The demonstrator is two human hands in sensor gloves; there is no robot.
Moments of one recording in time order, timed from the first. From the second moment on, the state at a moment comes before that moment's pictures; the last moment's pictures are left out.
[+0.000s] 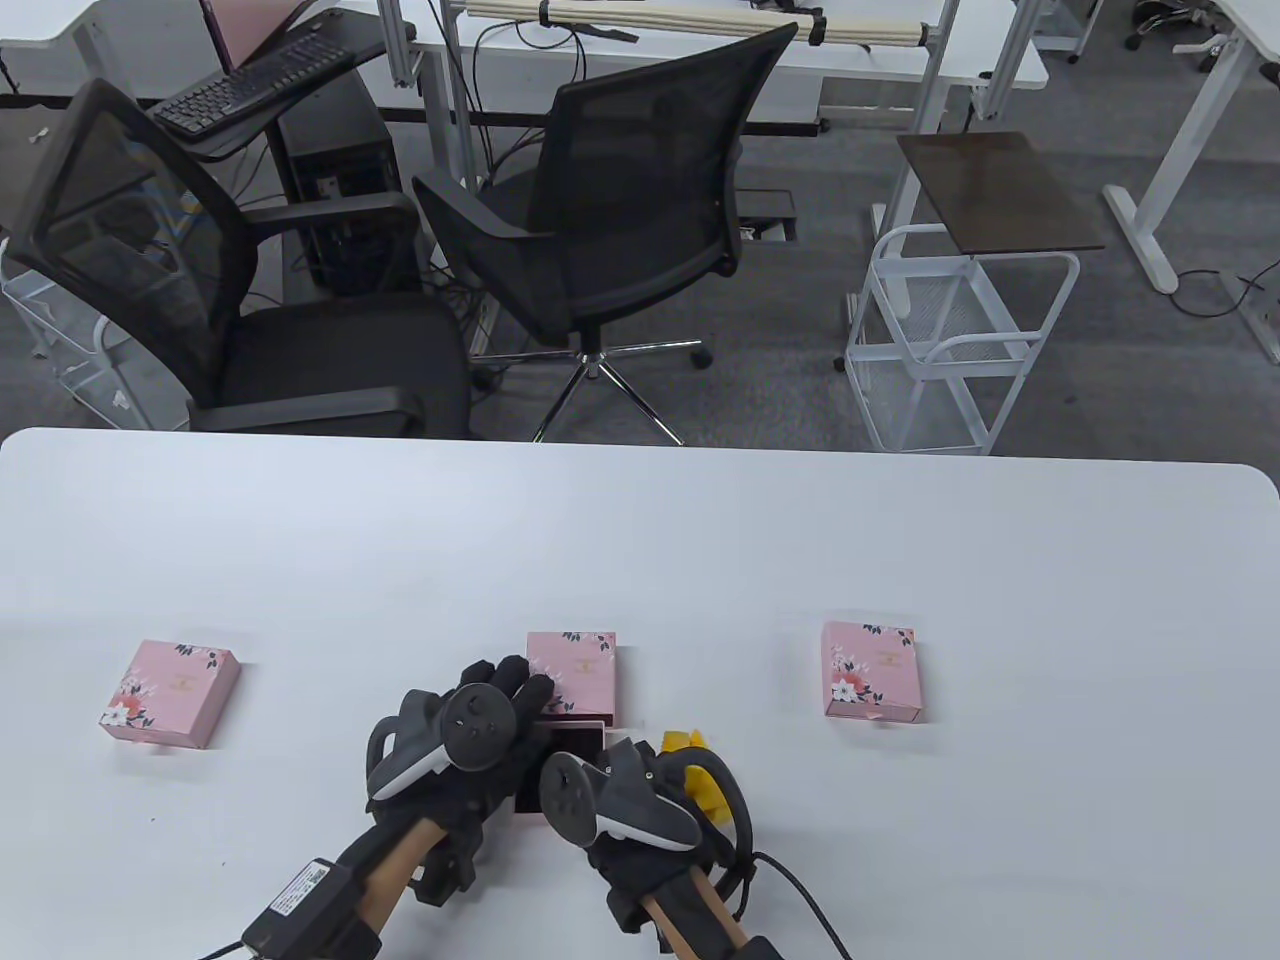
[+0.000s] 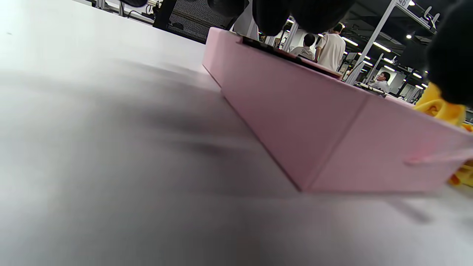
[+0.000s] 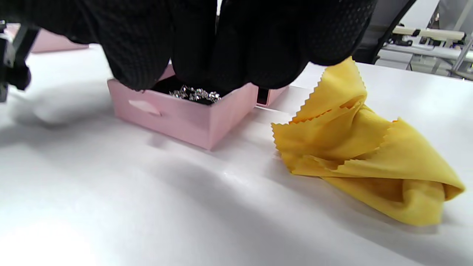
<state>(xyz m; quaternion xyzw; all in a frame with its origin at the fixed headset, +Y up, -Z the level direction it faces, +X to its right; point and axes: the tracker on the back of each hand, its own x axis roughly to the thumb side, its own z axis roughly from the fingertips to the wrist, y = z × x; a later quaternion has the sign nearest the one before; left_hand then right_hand) -0.179 -0.763 -0.346 -0.11 -0.14 0.13 0.98 -0.018 -0.726 -0.288 -0.22 -0.10 -0.97 0.05</state>
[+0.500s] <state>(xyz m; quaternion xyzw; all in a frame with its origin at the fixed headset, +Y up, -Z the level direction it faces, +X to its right) -0.182 -0.768 -0.350 -0.13 -0.13 0.15 0.97 -0.031 -0.749 -0.284 -0.21 -0.02 -0.97 0.15</state>
